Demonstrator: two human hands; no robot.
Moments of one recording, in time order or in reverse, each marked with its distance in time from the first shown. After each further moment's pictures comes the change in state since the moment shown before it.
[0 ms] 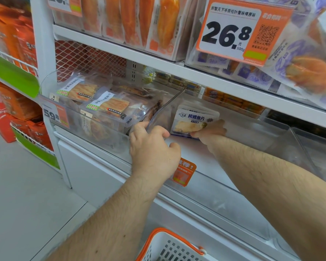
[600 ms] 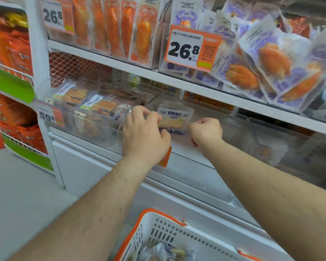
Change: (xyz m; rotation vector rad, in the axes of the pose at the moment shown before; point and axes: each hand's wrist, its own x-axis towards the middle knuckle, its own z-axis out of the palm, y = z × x) left_hand -0.036 0.026 -0.027 0.155 0.151 0.382; right_hand -0.116 0.020 -0.090 0.390 0.050 -0.031
